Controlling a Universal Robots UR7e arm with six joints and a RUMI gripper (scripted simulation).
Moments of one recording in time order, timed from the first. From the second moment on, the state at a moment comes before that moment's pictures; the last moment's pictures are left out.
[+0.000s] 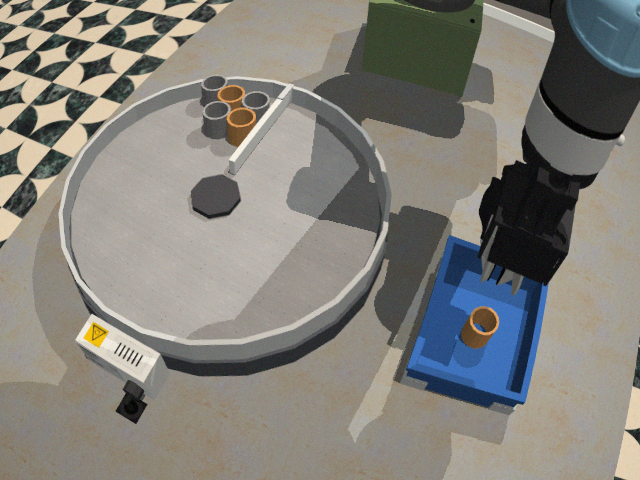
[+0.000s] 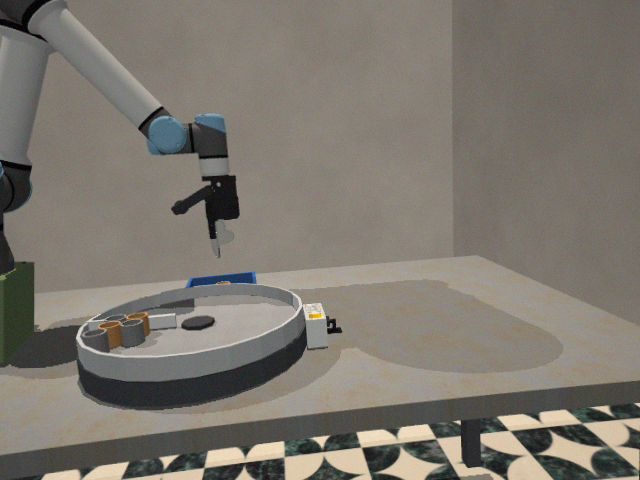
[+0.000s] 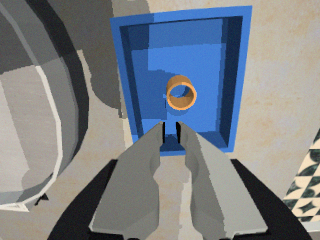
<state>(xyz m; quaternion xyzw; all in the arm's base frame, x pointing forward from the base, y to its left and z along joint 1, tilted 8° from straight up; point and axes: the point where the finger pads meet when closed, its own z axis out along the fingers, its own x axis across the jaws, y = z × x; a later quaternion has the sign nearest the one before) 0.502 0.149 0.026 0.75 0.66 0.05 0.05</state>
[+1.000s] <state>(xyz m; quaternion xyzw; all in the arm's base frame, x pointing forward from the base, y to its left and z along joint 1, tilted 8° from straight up) 0.495 0.135 0.025 0.75 0.66 0.05 0.05</state>
